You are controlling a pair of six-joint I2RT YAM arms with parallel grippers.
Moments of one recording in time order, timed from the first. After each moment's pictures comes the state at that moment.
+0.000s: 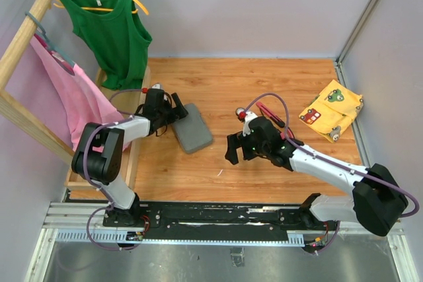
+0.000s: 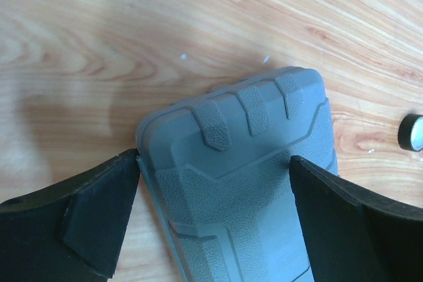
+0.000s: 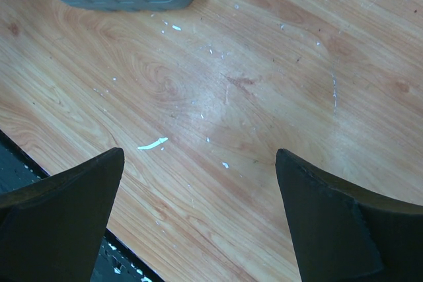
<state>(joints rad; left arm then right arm) -0.23 1.64 0.80 0.14 0.03 -0.63 0.76 1.24 0.68 -0.17 -0.09 0.34</state>
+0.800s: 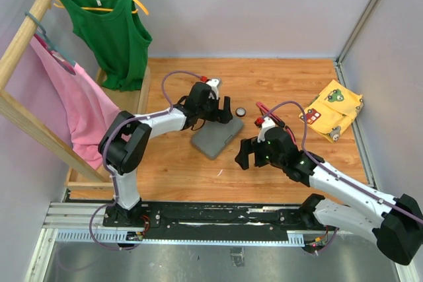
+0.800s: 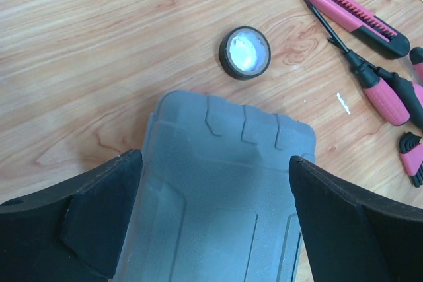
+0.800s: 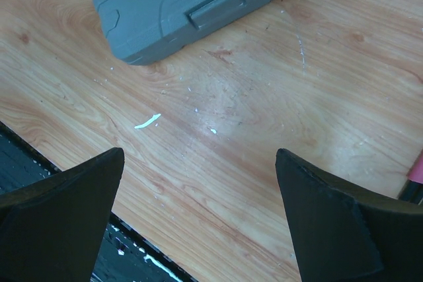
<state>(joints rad) -0.60 1.87 1.15 0.12 0.12 -0.35 0.76 0.96 0.54 -0.23 -0.01 0.41</state>
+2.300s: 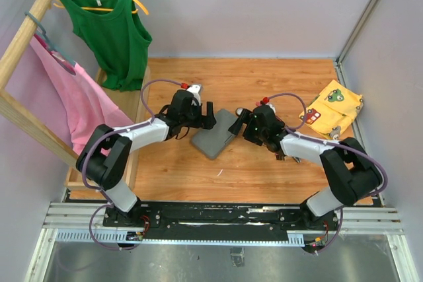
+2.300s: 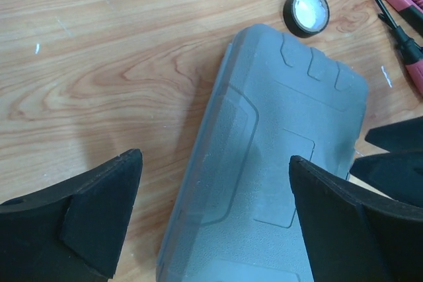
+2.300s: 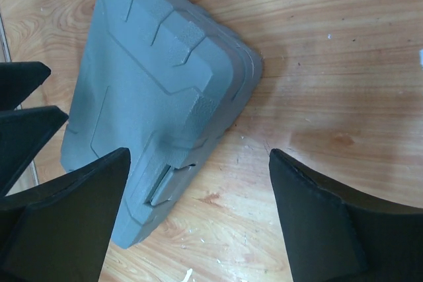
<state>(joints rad) -0.53 1.64 0.91 0.11 0.06 -0.35 0.56 1.50 0.70 0.12 0.01 0.85</state>
